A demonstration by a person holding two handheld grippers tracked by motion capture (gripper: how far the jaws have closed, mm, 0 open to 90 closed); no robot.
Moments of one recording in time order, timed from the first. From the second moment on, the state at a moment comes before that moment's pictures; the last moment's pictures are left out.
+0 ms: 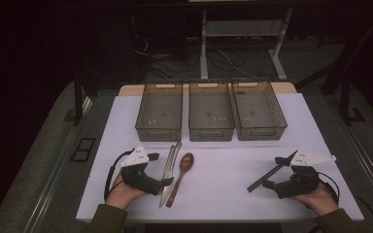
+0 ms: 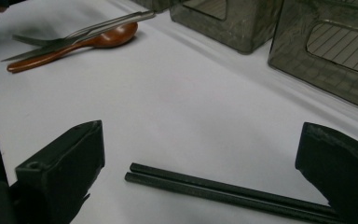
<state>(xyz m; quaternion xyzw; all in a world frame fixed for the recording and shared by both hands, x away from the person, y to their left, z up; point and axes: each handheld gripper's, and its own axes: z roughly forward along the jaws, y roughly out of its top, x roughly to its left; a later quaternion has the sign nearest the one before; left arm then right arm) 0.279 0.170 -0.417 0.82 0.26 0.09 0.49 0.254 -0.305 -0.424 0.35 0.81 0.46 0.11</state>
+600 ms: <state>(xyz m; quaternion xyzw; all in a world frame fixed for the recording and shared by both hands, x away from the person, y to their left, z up) 0.277 0.168 -0.418 0.82 0.26 0.08 0.49 0.250 -0.300 -0.428 0.31 0.84 0.43 0.07</state>
